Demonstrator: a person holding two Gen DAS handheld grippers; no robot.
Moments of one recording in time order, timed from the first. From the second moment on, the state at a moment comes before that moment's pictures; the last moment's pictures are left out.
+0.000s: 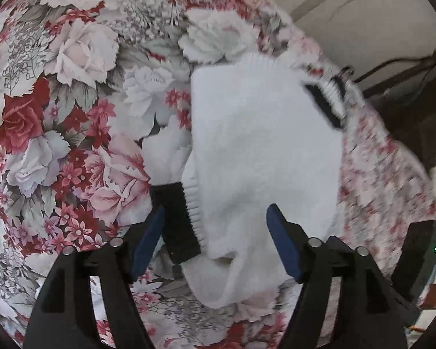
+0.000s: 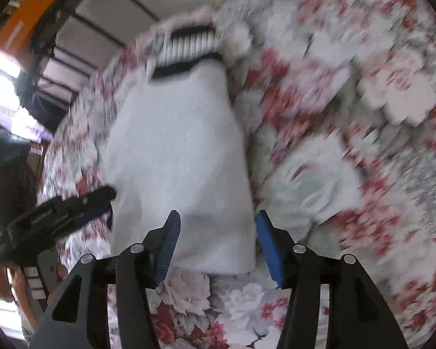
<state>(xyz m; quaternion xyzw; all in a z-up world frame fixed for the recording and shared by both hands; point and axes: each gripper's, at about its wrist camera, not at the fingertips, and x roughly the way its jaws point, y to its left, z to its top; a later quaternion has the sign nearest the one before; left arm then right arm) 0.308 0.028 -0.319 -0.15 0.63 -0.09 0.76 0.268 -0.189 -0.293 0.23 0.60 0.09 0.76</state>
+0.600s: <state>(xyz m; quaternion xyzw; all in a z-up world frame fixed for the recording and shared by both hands) 0.330 0.066 -0.321 -0.23 0.61 -0.11 0.75 0.251 -0.152 -0.321 0.11 0.62 0.17 0.76</state>
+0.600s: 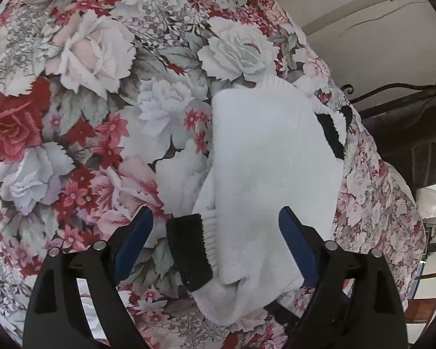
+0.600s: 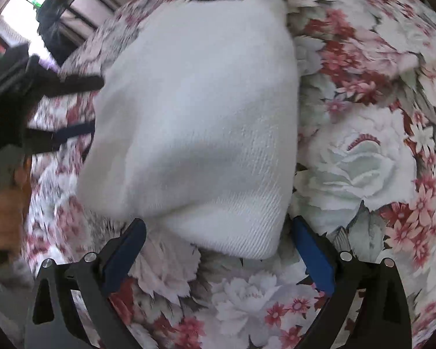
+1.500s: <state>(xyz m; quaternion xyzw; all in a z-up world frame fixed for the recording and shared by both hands) 0.343 0.023 -0.343 -0.16 0.62 -0.16 0.75 0.313 -0.227 -0.312 0.38 0.49 0.19 0.76</state>
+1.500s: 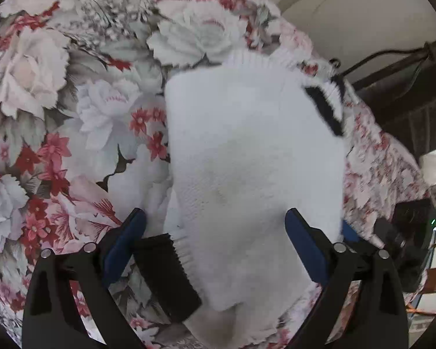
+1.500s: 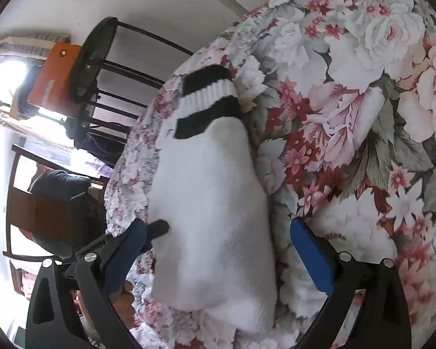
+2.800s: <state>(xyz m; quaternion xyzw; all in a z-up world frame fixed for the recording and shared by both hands) 0.343 -0.021 -0.350 -0.07 0.59 -0.18 0.79 0.357 -0.186 -0.342 0.36 0.49 0.24 0.76</state>
